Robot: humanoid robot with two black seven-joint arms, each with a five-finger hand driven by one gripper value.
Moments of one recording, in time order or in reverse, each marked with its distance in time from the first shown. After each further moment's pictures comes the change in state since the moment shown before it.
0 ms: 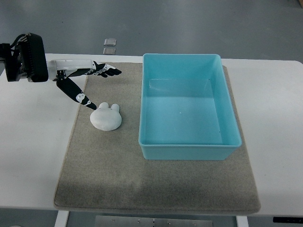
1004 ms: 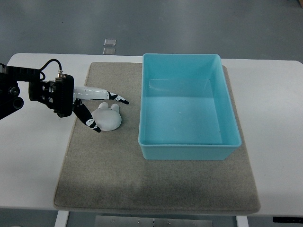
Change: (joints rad) left arm 0.056 -0.120 0.035 0.036 0.335 0.113 -0.002; right arm 0.000 0.000 0.000 0.000 0.000 0.000 0.000
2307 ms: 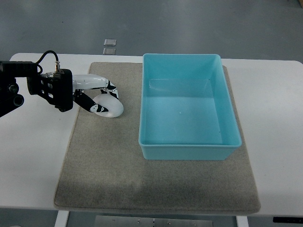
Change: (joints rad) left arm -0.027 0.006 -0.010 0.008 -0.011 0.169 0.006; right arm 0.000 0.000 0.000 0.000 0.000 0.000 0.000
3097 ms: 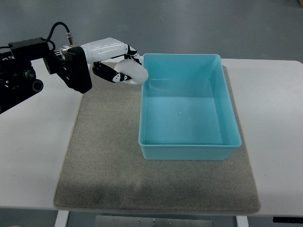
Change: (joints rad) left arm -0.086 -0.117 -0.010 -0.002 -0.008 0.232 -0.001; right arm 0.000 0.000 0.000 0.000 0.000 0.000 0.000
